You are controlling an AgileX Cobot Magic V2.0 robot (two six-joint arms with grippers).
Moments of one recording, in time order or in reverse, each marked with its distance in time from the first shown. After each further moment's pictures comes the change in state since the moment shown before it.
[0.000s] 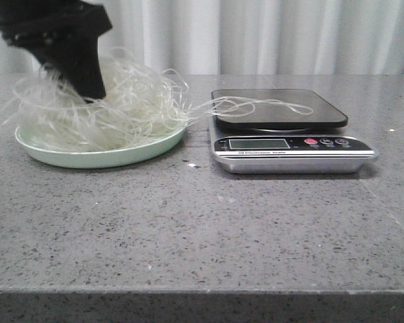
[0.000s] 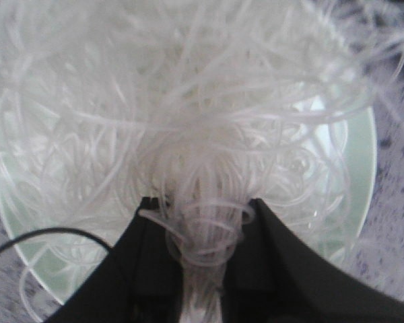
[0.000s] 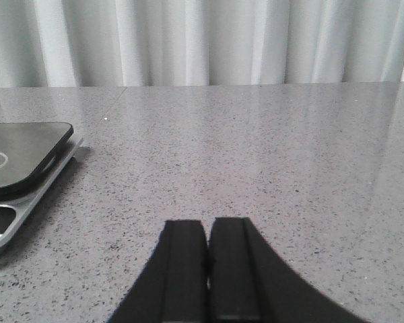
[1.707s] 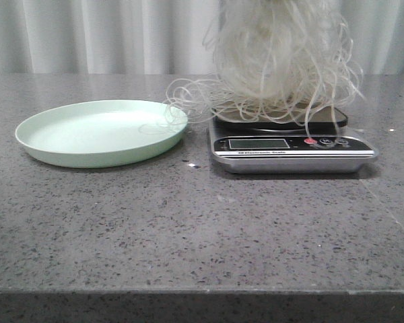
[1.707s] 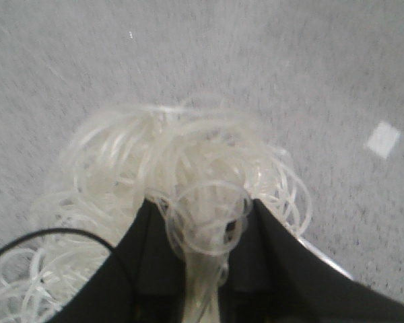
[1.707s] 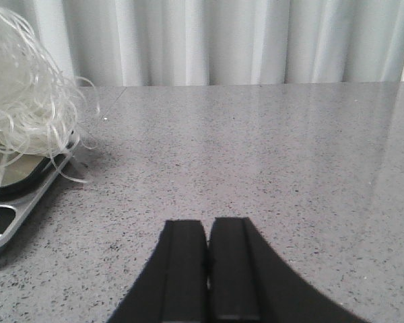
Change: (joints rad) left arm -0.264 0.290 -0.520 -0.158 -0.134 0.002; right arm 0.000 0.000 0.000 0.000 0.000 0.000
